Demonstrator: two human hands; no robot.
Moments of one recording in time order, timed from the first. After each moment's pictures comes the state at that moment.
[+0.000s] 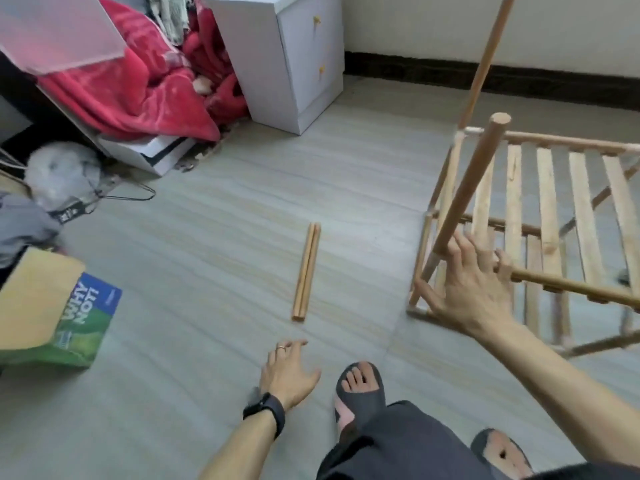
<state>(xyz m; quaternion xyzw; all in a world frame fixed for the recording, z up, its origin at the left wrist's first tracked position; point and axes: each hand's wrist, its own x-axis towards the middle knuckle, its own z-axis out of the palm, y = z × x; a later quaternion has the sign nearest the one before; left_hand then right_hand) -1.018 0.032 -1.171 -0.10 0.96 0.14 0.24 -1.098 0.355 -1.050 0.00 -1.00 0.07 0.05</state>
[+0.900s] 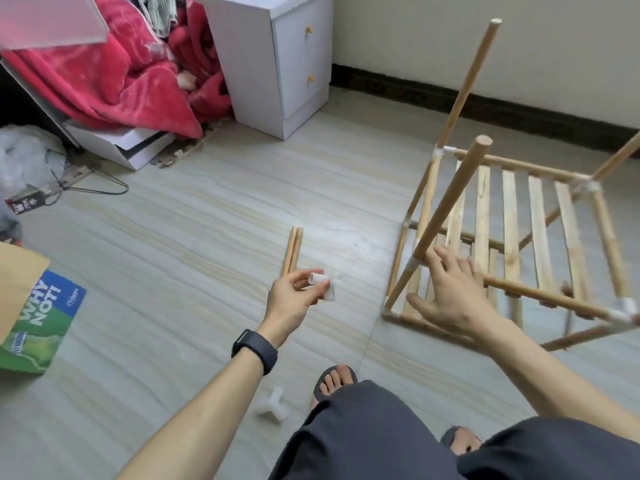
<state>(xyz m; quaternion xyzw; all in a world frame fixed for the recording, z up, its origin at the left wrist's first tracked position) -1.099 0.073 -1.056 -0.11 0.73 0.66 0.11 -1.094 0.361 -1.024 0.02 -0.99 0.09 -0.05</state>
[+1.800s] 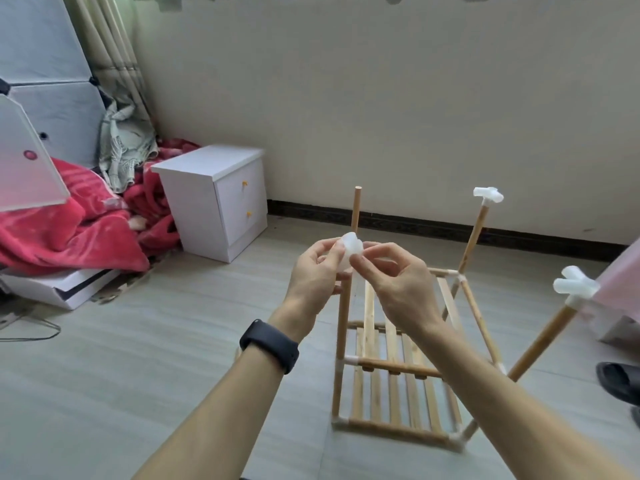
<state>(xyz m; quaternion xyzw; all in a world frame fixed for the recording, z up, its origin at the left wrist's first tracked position) -1.136 0.219 -0.806 0.11 0.68 0.73 0.06 -1.092 0.360 -0.815 0.04 -0.77 0.59 0.24</state>
